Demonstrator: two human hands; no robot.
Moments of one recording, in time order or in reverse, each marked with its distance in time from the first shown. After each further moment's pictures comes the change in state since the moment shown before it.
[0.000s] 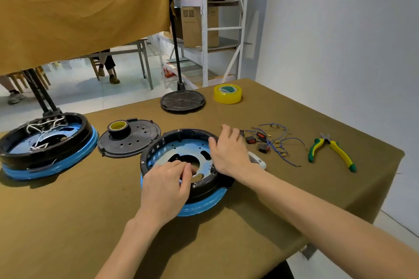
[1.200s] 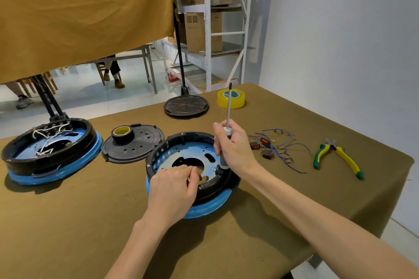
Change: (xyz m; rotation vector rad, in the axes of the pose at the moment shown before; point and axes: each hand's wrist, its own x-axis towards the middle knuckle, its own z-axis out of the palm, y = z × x) left_hand 0.011 0.004 0.005 0.069 -0.112 -0.084; right_hand -0.007 -0.017 -0.042 1.029 0.067 -0.152
